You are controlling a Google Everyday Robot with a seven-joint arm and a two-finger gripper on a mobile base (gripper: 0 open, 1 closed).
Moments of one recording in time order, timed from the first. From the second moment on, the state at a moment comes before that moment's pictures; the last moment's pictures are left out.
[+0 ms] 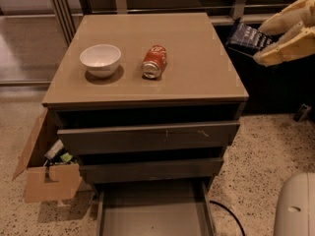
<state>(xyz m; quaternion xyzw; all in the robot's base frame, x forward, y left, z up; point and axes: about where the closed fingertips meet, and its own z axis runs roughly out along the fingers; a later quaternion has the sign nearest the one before) 0.512 -0.231 1.033 -0.56 0.69 0.07 0.46</state>
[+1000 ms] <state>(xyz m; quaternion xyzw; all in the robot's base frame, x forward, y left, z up) 0.451 -0.241 1.029 -0.53 0.67 0.11 0.50</state>
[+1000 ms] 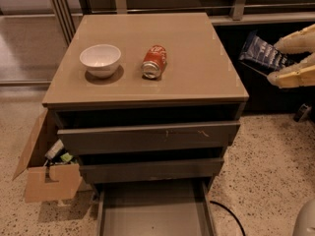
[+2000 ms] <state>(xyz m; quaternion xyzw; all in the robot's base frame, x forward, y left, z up) 0.415 -0.173 0.863 -0.53 0.71 0.21 0.41</state>
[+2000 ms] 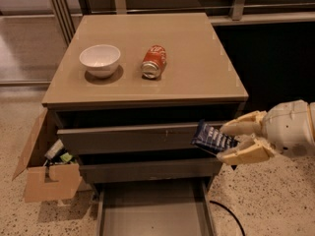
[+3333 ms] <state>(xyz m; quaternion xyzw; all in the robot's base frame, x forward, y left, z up) 0.399 -0.134 0.782 -0.56 0.73 0.23 0.31</state>
